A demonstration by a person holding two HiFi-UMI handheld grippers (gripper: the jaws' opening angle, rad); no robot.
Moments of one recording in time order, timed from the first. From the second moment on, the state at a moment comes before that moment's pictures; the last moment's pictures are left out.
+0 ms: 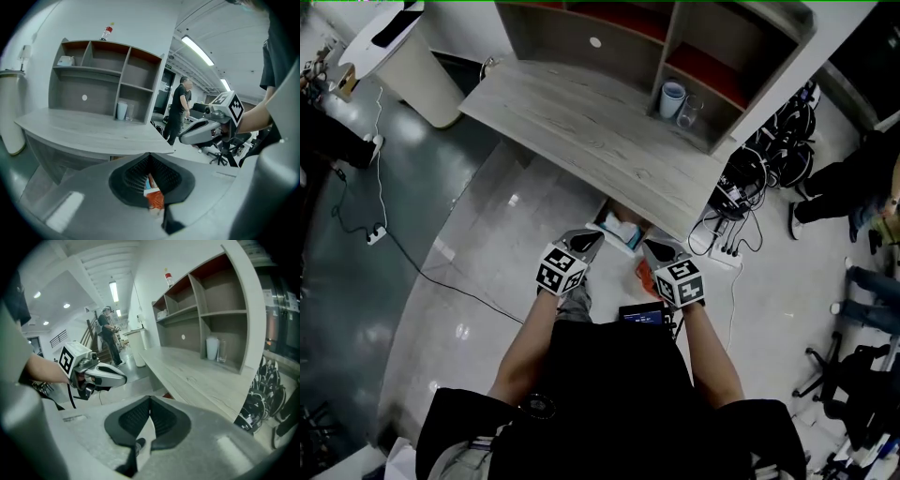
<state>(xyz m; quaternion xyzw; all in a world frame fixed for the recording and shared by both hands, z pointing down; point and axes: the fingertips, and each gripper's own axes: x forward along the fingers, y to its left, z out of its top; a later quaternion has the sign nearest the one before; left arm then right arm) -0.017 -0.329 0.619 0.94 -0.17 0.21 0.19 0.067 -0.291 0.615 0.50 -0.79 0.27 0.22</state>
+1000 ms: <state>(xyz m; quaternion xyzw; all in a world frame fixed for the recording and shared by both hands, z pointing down) -0.009 -0.407 0.628 0.96 0.01 0.25 0.15 0.069 -0.349 0.620 0.63 -0.70 0.29 0.19</state>
